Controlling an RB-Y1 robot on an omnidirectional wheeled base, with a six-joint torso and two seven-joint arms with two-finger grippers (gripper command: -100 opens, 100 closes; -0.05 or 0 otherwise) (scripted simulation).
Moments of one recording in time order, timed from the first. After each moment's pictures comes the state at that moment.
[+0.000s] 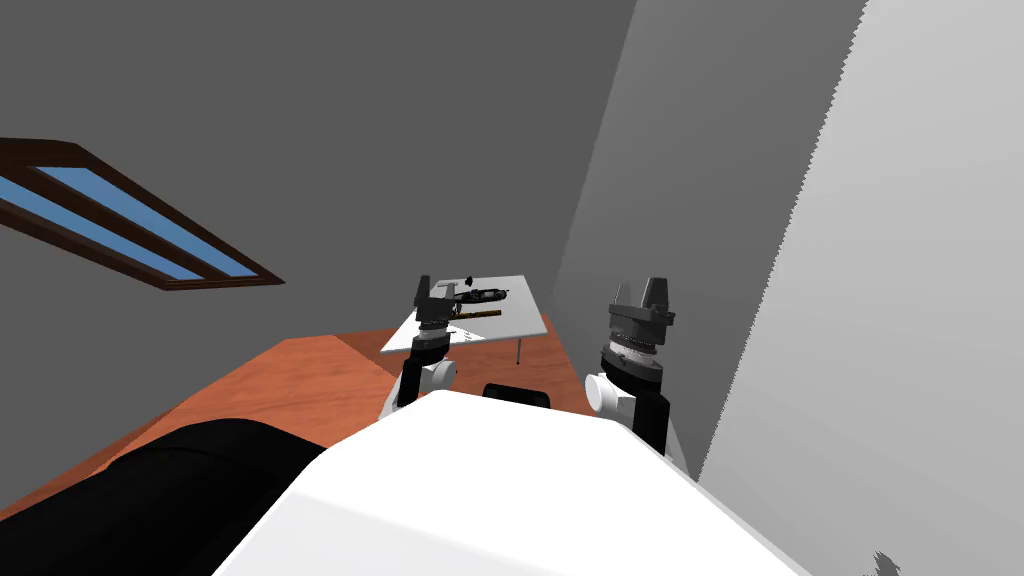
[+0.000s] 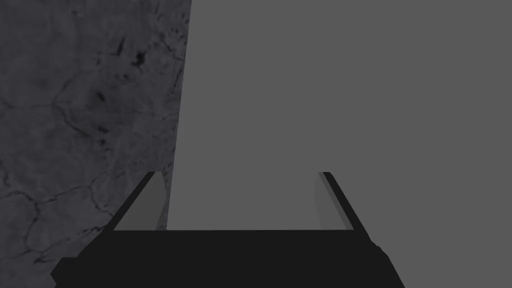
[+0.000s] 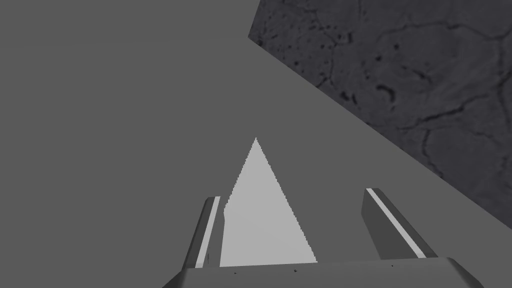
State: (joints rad) left arm 0.49 0.03 -0.04 -2.31 0.07 -0.49 0.10; right arm 0.45 0.05 0.05 -2.37 0.03 -0.51 0.14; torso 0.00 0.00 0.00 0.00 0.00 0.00
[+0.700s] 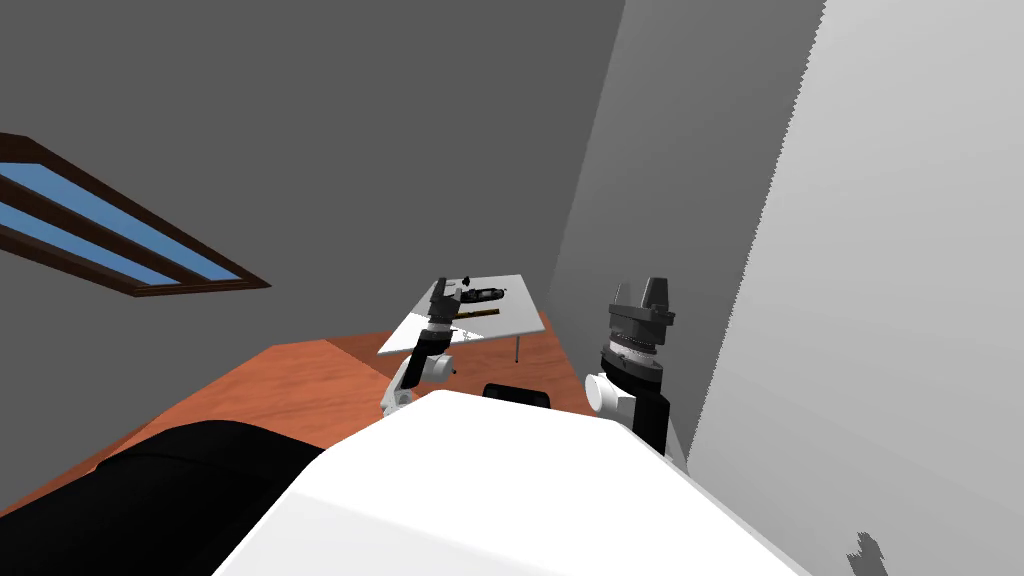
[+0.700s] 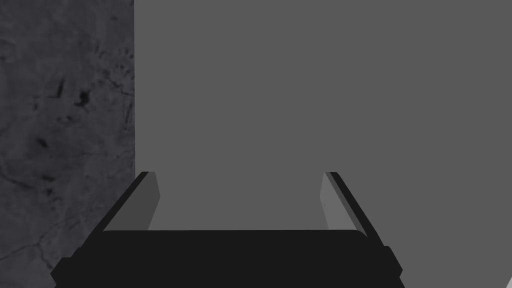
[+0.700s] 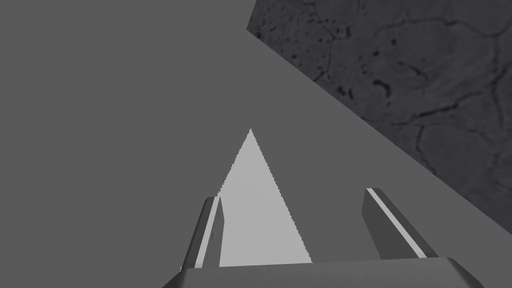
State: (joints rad) left arm 0.41 0.13 0.01 -2.20 0.04 -0.35 0.11; right arm 0.45 0.05 0.05 -2.37 0.03 -0.51 0.14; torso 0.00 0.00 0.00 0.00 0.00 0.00
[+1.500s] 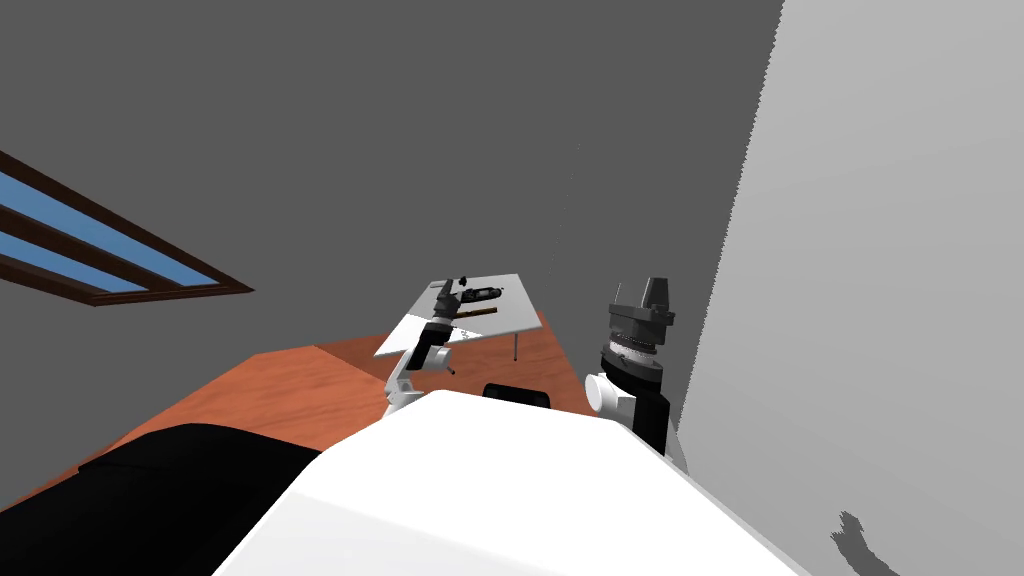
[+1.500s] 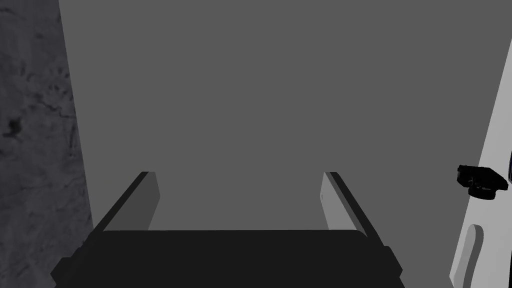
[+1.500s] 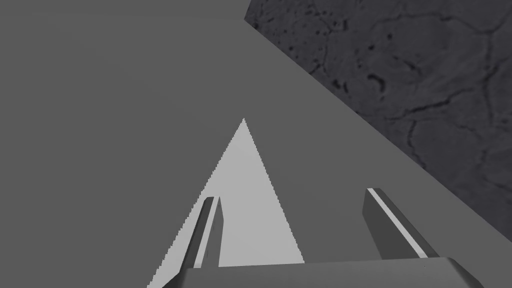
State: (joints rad) left arm 0.32 0.18 0.08 -2.10 0.00 -0.18 0.13; right arm 0.45 0.05 0.05 -2.37 0.03 -0.51 0.14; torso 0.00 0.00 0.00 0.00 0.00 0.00
